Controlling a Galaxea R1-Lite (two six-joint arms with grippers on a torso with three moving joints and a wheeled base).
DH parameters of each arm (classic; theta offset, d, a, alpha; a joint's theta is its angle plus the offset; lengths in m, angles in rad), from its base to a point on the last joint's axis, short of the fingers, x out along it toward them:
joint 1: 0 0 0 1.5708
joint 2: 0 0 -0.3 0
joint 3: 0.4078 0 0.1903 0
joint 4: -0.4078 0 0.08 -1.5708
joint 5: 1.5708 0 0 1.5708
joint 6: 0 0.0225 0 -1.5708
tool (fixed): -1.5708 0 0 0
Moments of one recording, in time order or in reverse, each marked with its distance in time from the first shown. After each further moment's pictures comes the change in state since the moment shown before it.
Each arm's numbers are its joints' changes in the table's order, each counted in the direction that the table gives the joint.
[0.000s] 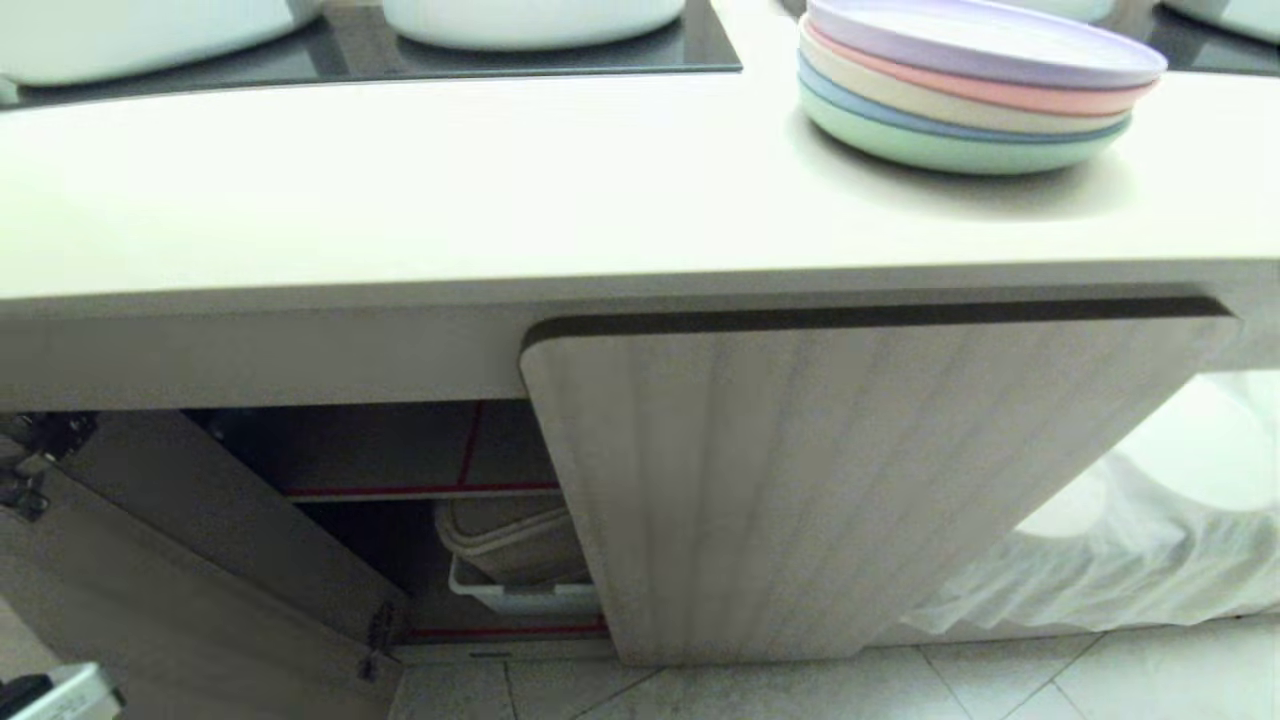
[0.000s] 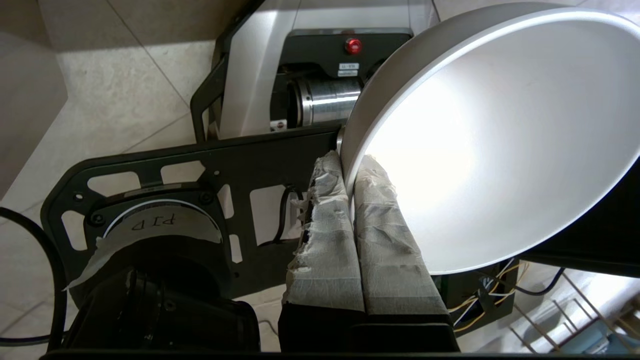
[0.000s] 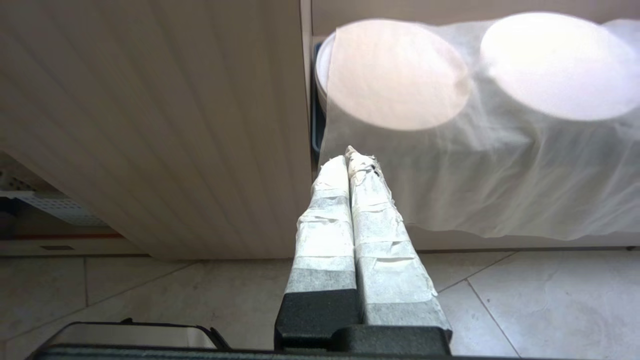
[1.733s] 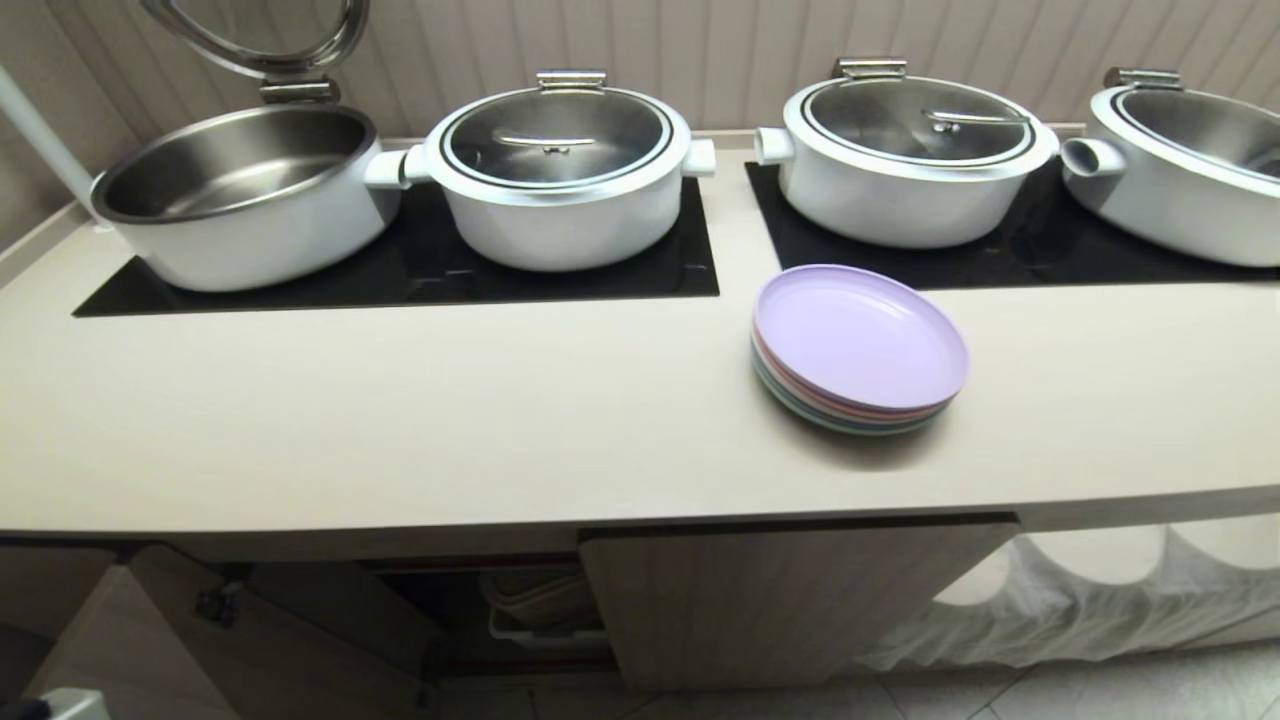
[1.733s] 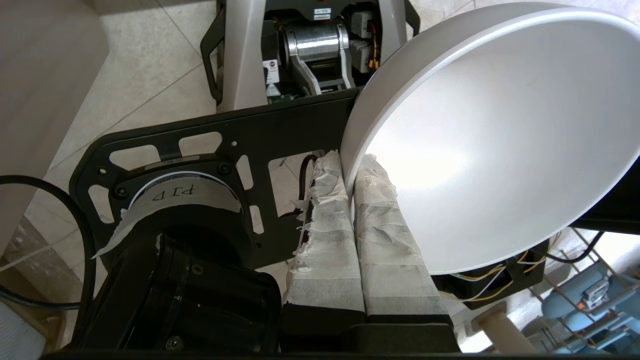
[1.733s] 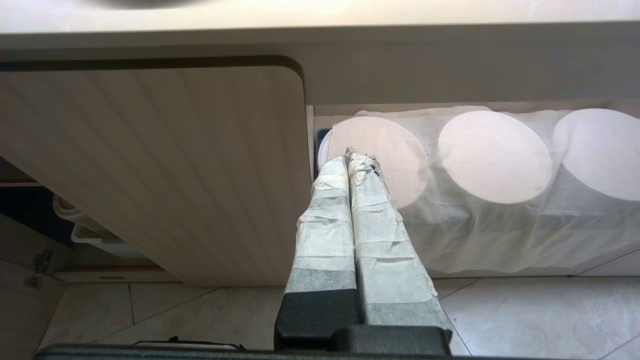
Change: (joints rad) left arm -0.082 -0.007 0.034 -0.100 0.018 0.002; right arm 0.000 0.000 0.000 0.000 0.000 0.000
